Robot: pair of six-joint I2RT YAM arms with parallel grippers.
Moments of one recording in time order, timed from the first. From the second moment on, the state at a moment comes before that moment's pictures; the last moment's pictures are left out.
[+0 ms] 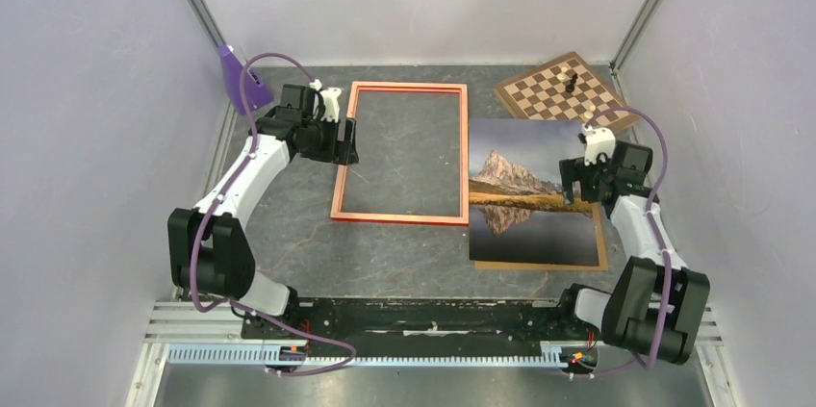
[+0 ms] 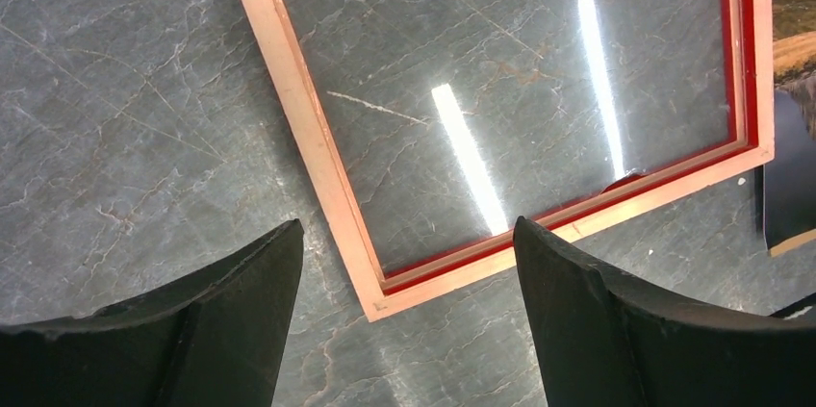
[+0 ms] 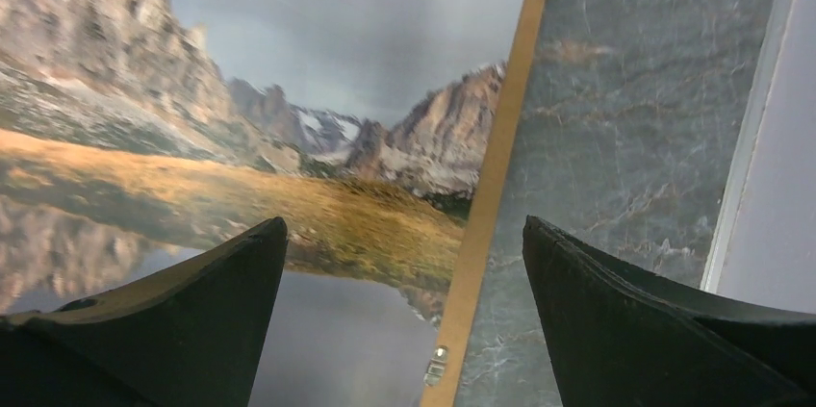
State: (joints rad) left arm -0.19 1.50 1.21 -0.65 0.26 0.02; right arm -0.27 1.18 0.67 -0.29 -0.22 -0.40
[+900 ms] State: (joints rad) left arm -0.19 1.50 1.21 -0.64 0.30 0.07; right arm -0.48 1.47 0.79 -0.41 -0.45 -0.54
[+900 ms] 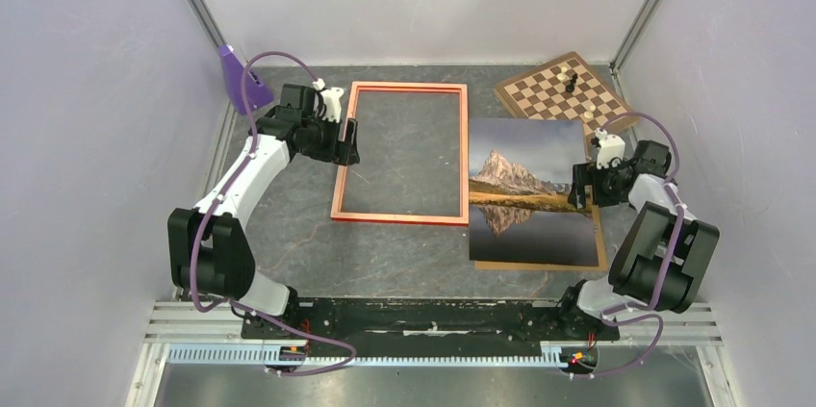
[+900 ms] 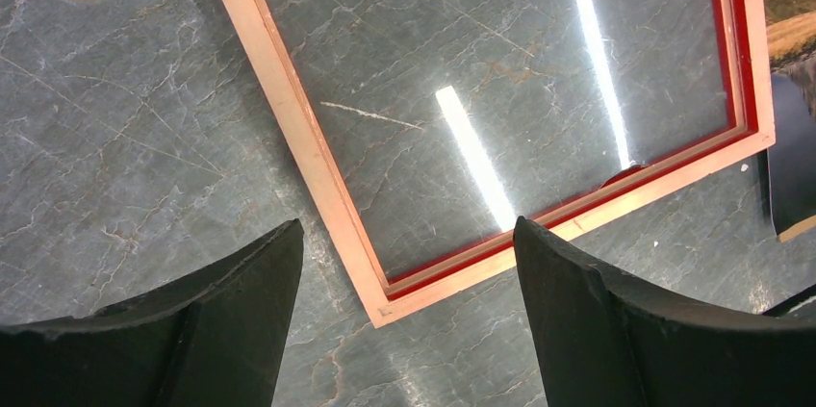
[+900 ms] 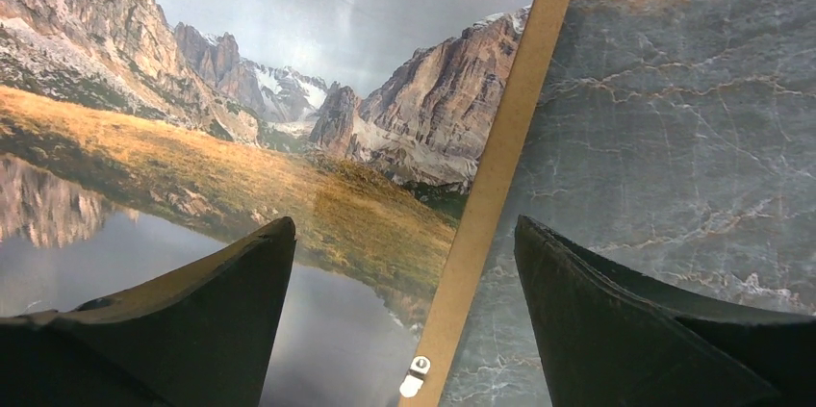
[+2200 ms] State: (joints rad) left arm -0.60 1.50 0.92 -0.30 0.70 -0.38; right arm -0.36 1.10 0.56 -0.44 -0.53 -0.68
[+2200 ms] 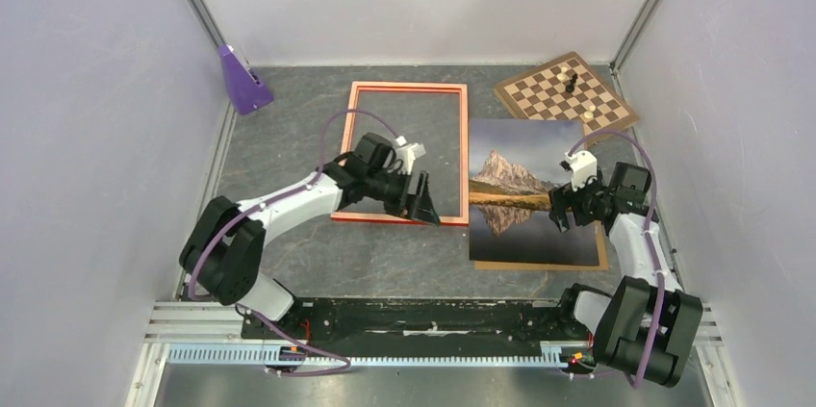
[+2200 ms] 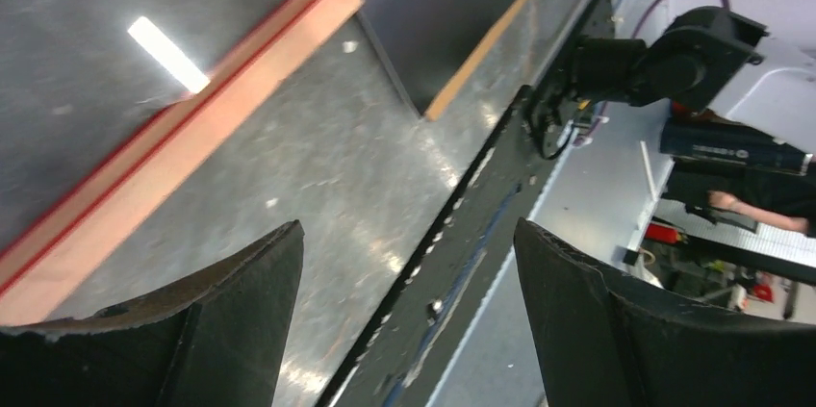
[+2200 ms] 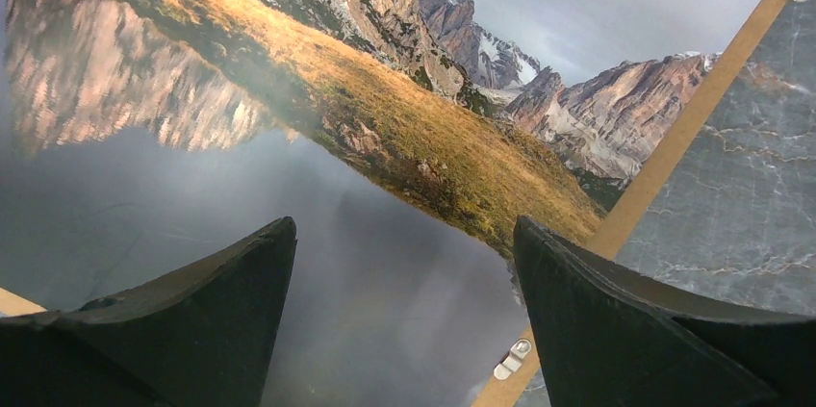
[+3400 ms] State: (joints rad) left arm -0.95 1.90 0.78 0.60 0.49 -1.06; right arm -0.31 0.94 0.40 -0.35 -0.47 -0.72
